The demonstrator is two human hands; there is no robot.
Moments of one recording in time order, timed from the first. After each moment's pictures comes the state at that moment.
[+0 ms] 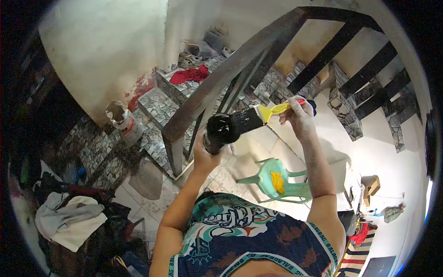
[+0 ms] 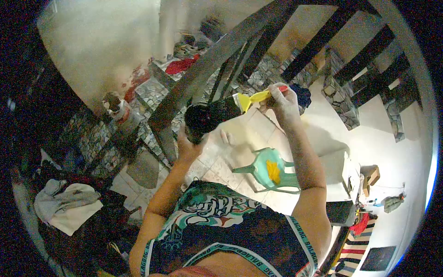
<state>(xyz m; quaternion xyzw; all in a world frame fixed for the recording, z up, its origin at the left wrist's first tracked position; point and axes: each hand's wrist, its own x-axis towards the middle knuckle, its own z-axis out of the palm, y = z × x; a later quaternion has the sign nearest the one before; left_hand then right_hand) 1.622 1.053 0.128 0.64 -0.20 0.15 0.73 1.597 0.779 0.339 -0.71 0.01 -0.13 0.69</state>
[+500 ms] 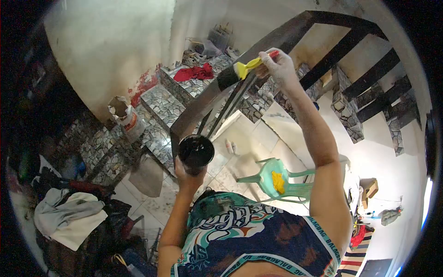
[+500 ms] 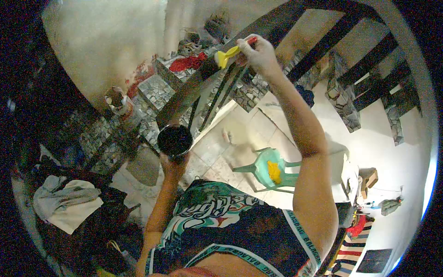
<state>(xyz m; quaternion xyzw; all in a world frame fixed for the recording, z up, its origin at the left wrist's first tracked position) 1.563 1.140 0.129 0.59 -0.04 0.12 0.80 1.734 0.859 0.383 -0.83 -0.08 -0.16 0.52</state>
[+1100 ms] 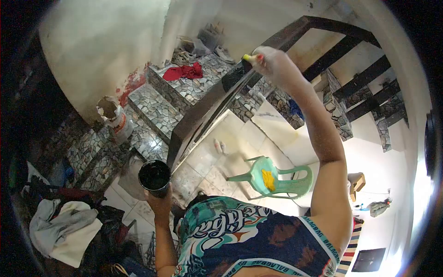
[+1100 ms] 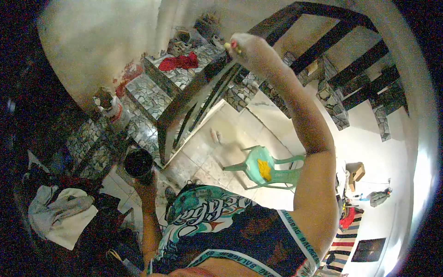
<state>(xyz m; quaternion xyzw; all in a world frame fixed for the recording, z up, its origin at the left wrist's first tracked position) 1.526 1.267 0.007 0.75 0.07 0.16 0.64 1.724 0.927 0.436 -0.96 -0.22 -0.17 -0.03</state>
